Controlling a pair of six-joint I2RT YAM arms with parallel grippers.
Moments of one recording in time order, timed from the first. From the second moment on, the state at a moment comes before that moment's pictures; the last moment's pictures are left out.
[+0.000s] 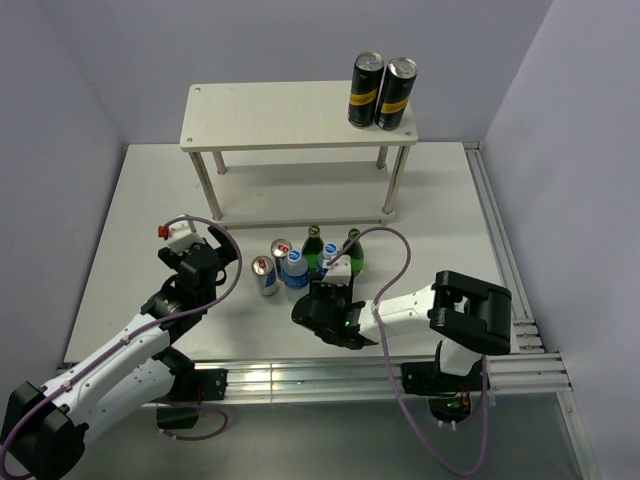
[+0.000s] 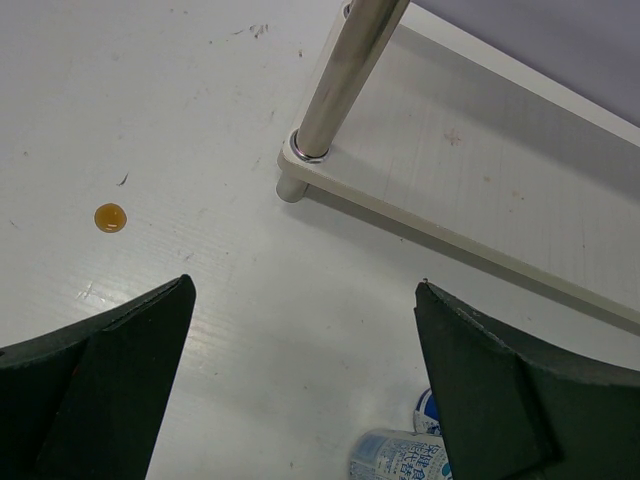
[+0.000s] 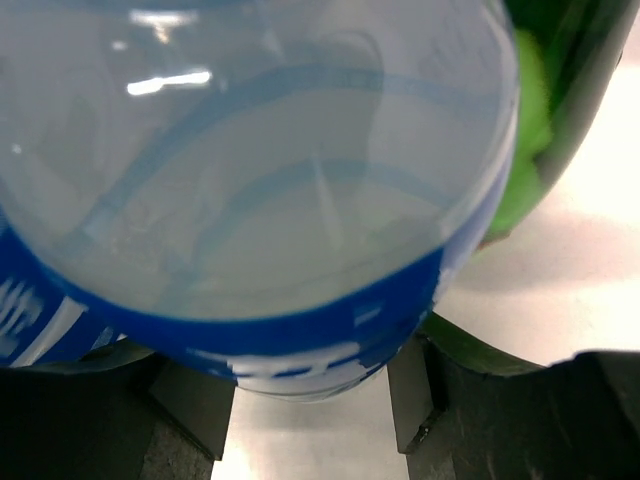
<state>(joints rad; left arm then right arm) -0.60 0.80 0.46 -0.04 -0.78 -0.62 1.26 1.63 0.66 0.15 1.12 0.84</state>
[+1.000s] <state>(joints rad) -0.60 0.80 0.46 -0.04 -0.78 -0.62 1.14 1.73 2.02 -0.46 0.89 0.15</state>
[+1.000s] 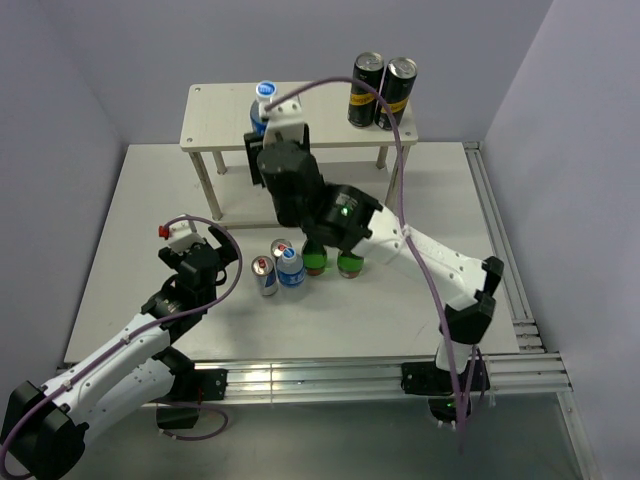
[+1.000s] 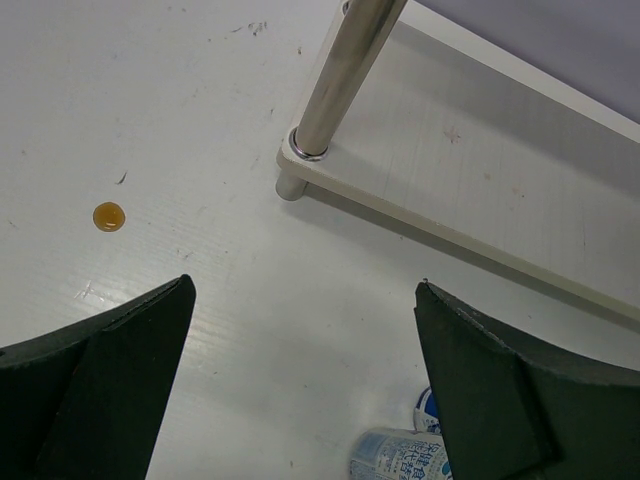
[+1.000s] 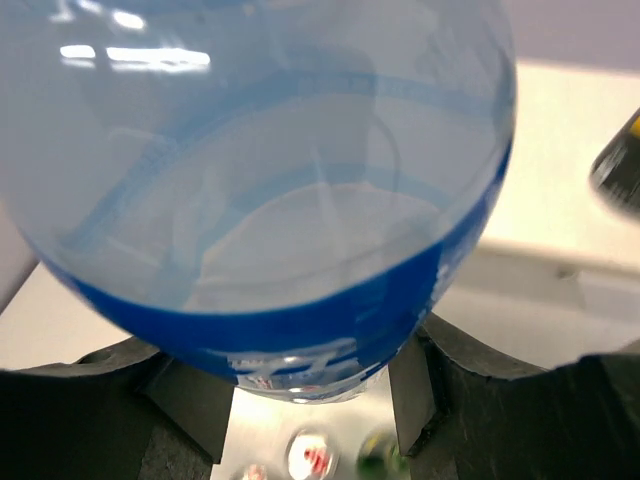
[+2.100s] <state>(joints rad) -0.60 0.80 0.46 -0.04 -0.76 -0.62 0.82 2.02 2.30 -0.36 0.78 0.09</state>
